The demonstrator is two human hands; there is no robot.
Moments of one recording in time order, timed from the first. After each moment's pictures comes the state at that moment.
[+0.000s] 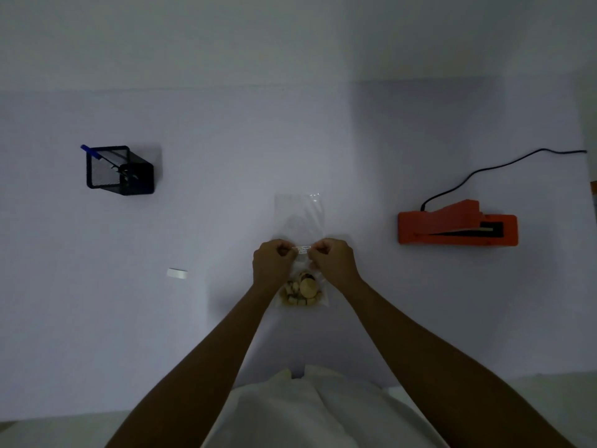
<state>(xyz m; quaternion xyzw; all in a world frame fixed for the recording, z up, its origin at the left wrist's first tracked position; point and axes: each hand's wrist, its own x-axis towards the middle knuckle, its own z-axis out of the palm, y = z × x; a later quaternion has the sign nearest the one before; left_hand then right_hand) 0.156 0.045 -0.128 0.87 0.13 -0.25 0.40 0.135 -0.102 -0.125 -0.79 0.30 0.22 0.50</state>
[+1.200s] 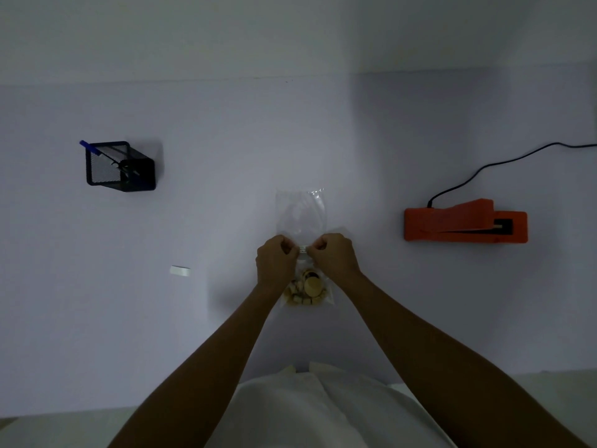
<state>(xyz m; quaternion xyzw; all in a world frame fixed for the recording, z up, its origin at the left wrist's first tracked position) 0.153 0.045 -0.131 0.89 0.14 -0.23 0.37 0.145 -0.092 -0.129 -0.83 0.26 0.25 0.41</state>
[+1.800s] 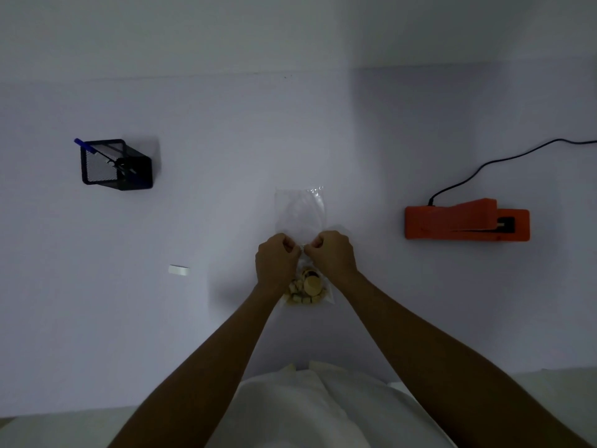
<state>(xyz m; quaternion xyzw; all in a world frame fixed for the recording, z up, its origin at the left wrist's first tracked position) 0.154 0.042 -0.131 0.90 0.13 -0.22 0.34 0.149 -0.087 -0.126 -0.86 0.25 0.25 0.37</state>
